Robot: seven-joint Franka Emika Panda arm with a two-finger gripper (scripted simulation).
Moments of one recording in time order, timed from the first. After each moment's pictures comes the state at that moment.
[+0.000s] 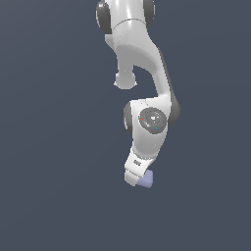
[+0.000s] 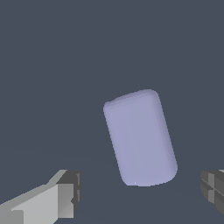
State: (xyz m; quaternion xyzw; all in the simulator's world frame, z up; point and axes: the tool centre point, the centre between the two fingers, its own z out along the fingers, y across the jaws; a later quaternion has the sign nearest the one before) arm 0.101 0.063 0.092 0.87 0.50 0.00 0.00
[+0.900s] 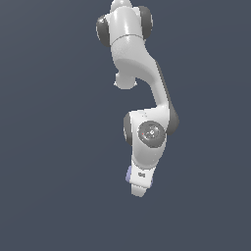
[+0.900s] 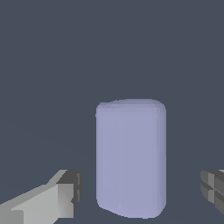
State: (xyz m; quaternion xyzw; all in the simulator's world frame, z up) arm 0.122 0.065 0.064 0.79 0.61 0.00 0.00
